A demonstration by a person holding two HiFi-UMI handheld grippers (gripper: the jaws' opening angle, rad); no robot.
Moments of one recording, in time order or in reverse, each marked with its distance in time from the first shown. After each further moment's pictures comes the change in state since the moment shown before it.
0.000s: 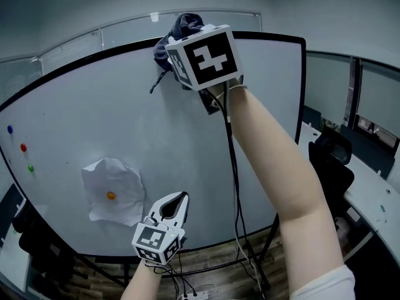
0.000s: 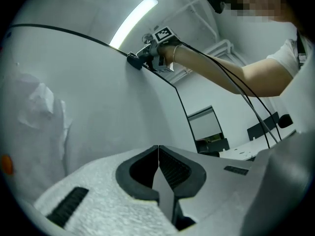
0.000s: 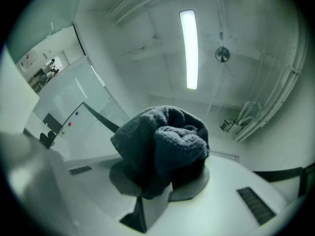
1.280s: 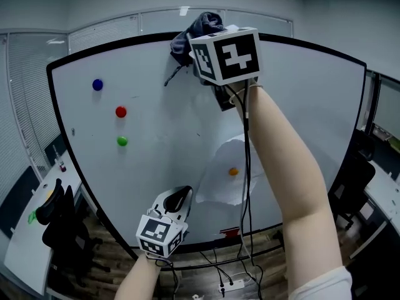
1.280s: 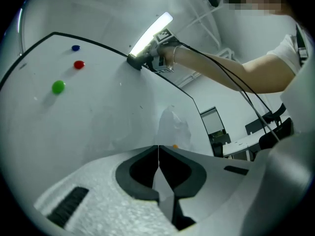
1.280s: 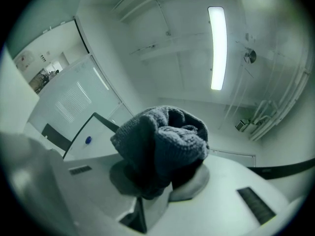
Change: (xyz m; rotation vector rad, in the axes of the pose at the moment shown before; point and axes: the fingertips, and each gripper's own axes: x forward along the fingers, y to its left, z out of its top) left arm -0.278 0.251 -0.017 0.023 0.005 0.032; right arm 0.133 0.333 0.106 0.045 -0.013 0.038
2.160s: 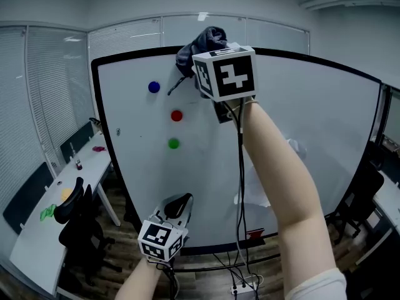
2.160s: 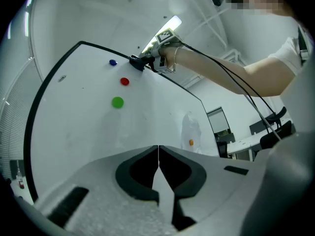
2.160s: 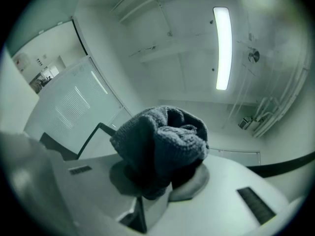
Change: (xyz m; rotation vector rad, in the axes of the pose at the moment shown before) left arm -0.101 0.092 0.004 -0.027 0.022 0.073; right arm 0.057 0.113 0.041 0.039 -0.021 -0.006
